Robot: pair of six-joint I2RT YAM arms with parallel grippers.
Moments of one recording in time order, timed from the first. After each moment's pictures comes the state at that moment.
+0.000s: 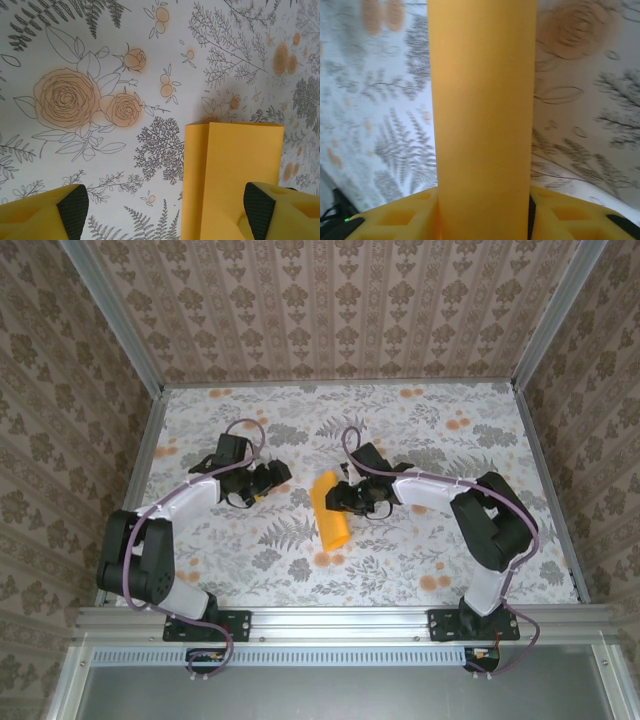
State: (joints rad) left arm -0.32 1.49 0.87 -0.36 0.41 -0.71; right arm 0.59 1.80 1.06 -0.31 -0.41 0.66
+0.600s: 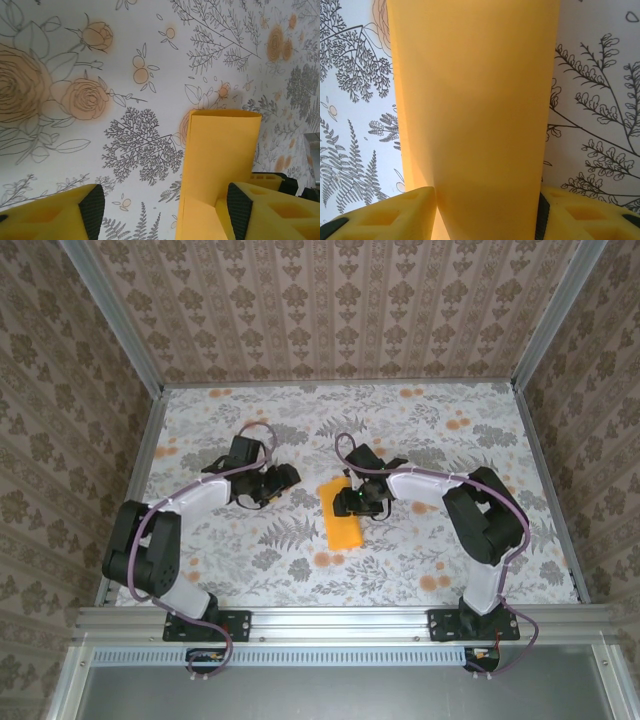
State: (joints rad) left arm -0.40 1.56 0.87 -0.28 0.43 -0.79; right arm 0.59 1.86 1.13 -0.49 -0.26 0.52
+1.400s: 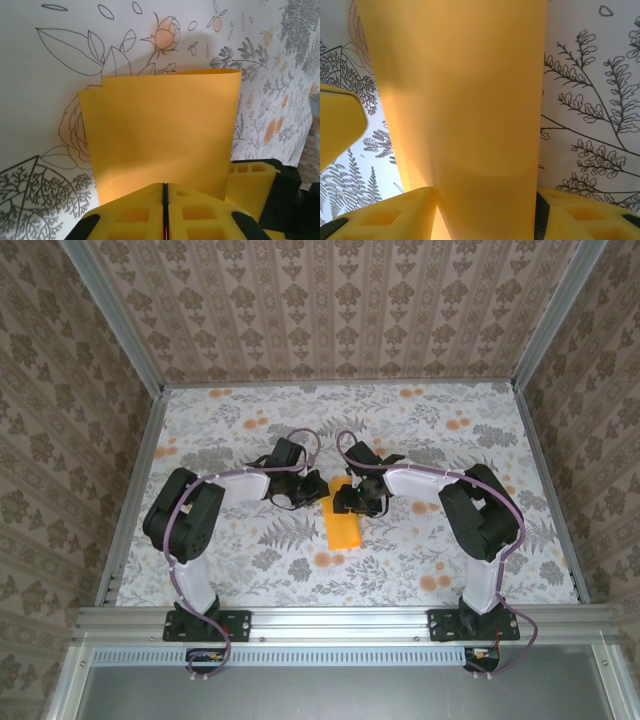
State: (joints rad) left arm -0.58 1.84 1.01 -0.13 0.55 -0.83; right arm 0.59 1.89 1.18 -0.54 -0.25 0.62
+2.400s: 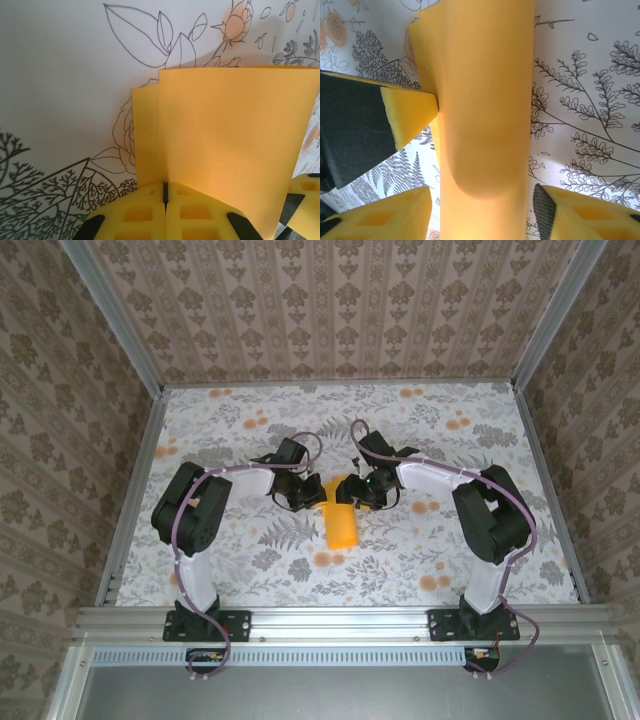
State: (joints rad) left arm -0.58 1.90 1.07 -0.27 0.52 -0.81; right arm 0.51 1.83 1.17 -0.54 -0.41 0.61
